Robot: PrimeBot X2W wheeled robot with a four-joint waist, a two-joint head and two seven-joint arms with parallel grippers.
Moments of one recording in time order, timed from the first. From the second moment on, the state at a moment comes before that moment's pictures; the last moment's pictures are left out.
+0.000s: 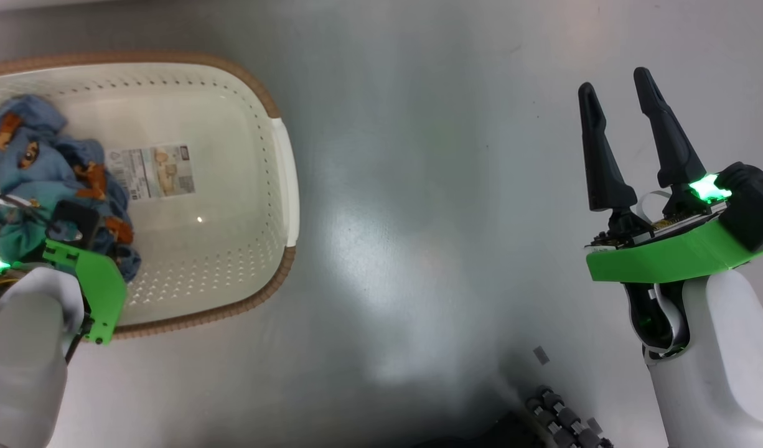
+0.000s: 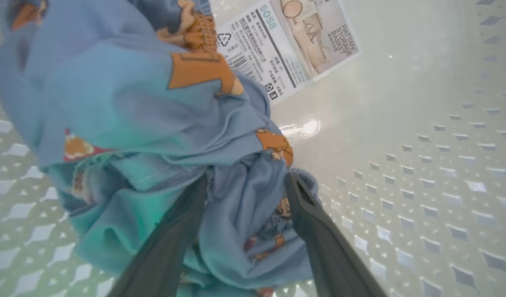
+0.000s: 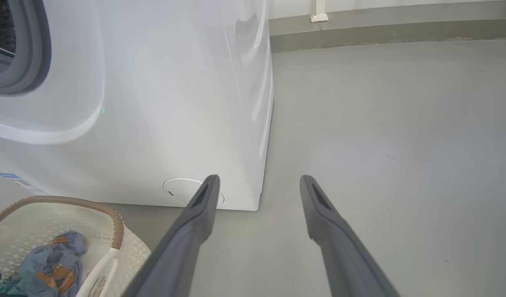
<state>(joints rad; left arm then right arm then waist) -0.96 0.32 -0.82 1.28 -0.38 -0.09 -0.05 -0.48 -0.13 0.08 0.03 0.34 0.13 -0.26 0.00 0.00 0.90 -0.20</state>
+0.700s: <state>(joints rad) -0.99 0.34 -0.85 1.29 -0.37 -0.08 -0.03 -0.48 -0.12 0.07 0.02 0.32 0.13 -0.26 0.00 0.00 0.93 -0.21</state>
